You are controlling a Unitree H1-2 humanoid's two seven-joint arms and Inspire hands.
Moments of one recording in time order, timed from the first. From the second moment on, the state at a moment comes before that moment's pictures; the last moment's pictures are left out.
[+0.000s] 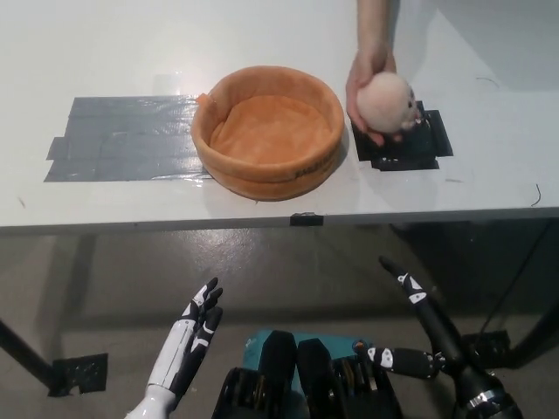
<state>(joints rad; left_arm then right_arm) 0.00 0.09 -0.13 0.07 0.24 -0.10 -0.03 -0.10 -0.17 0.22 0.13 -0.31 -0.21 0.00</state>
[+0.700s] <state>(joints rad) -0.01 0.09 -0.13 0.06 0.25 -0.10 -0.03 -0.61 -0.30 0.05 -0.01 -0.38 0.12 0.05</state>
